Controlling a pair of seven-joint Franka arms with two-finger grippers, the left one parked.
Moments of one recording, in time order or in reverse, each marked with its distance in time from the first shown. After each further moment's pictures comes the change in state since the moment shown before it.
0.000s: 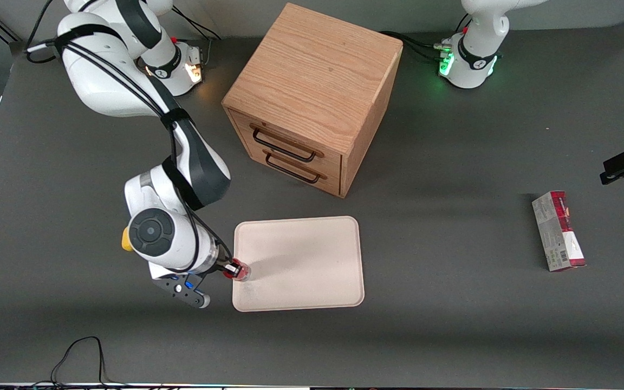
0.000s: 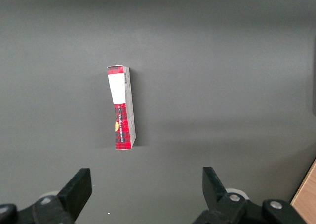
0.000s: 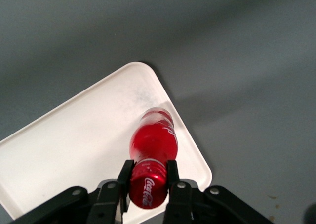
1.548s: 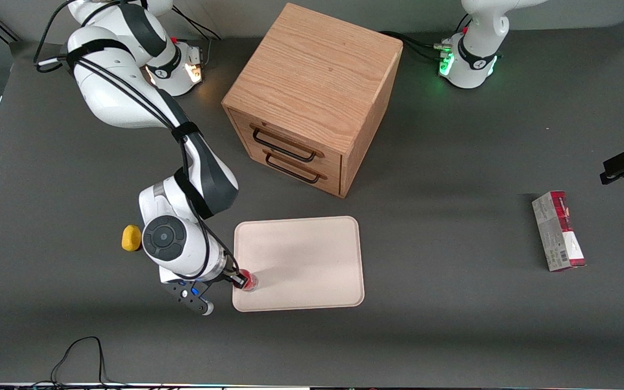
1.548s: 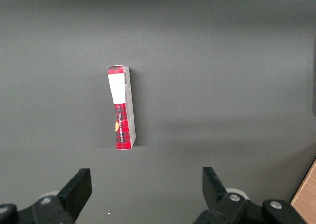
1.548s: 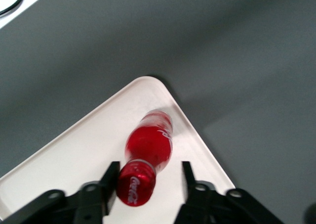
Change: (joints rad) arm 0.004 0.045 0.000 0.013 -0.026 0.092 0.095
